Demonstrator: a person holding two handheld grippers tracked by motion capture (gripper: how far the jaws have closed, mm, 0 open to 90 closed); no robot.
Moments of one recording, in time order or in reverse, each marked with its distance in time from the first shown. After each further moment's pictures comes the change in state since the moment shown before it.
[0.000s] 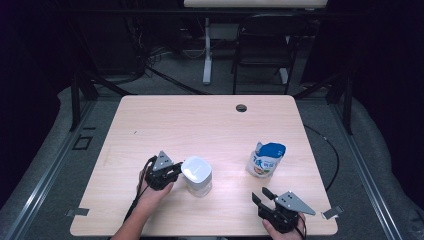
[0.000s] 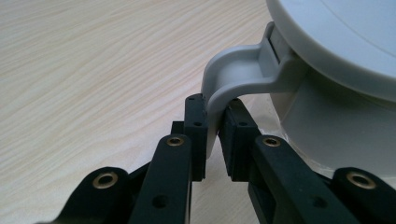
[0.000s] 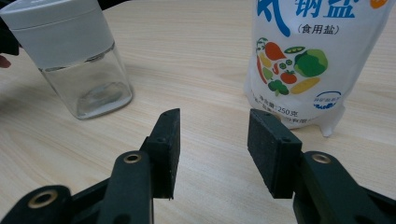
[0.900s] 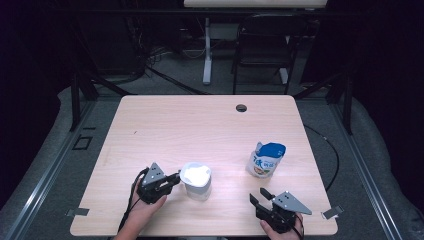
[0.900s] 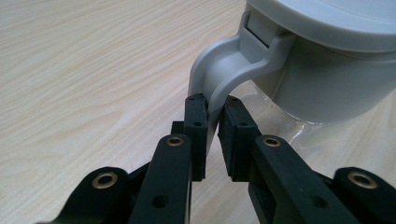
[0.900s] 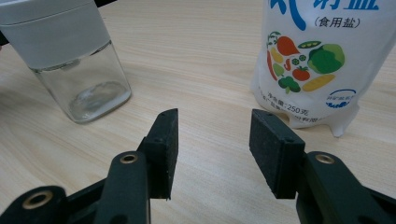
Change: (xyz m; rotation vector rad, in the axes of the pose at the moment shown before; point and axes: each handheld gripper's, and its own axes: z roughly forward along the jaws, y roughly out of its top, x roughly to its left) left arm -0.012 -0.025 -0.030 -0.023 -0.062 0.000; right arm 0.003 -0.003 0.005 0.007 0.012 -0.018
